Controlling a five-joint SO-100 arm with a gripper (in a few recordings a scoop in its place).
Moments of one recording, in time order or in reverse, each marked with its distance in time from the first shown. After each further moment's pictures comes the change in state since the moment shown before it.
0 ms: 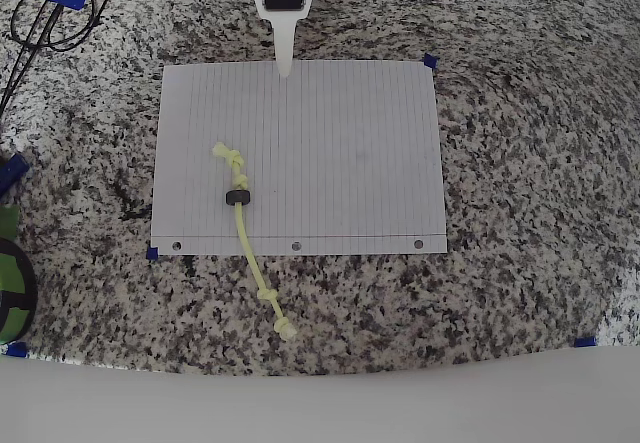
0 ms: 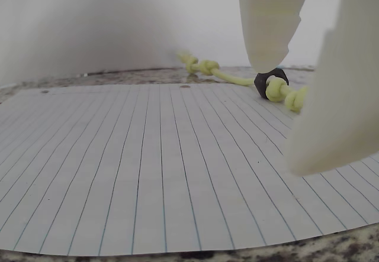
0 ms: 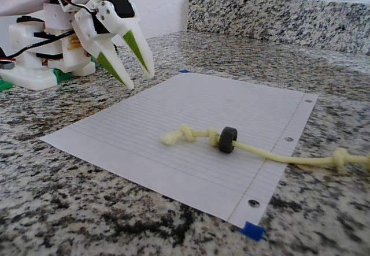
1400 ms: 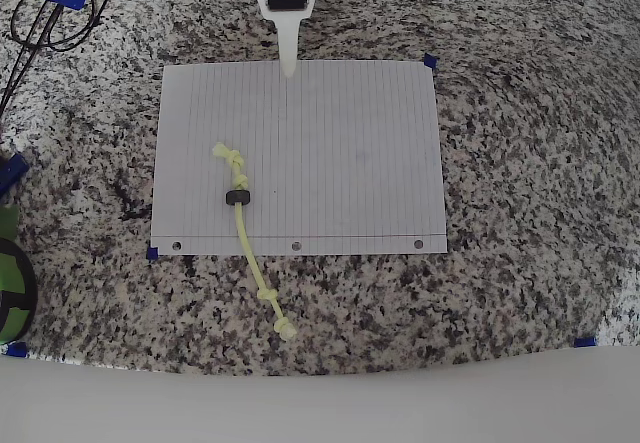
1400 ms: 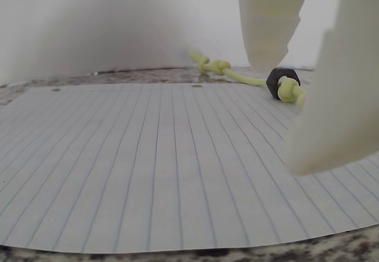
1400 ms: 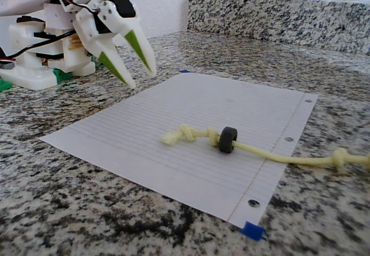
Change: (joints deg) arm -1.4 0.0 0.0 0.0 0.0
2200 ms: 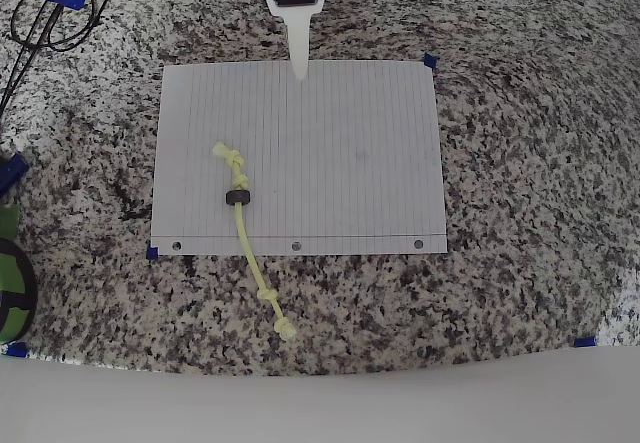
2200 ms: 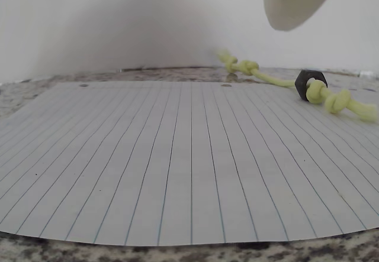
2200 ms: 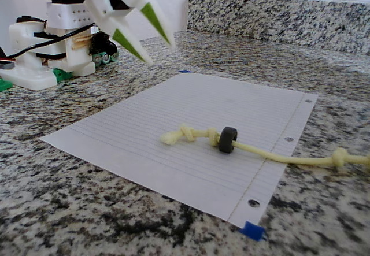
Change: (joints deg) arm -4.2 -23.0 -14.8 -11.2 -1.8
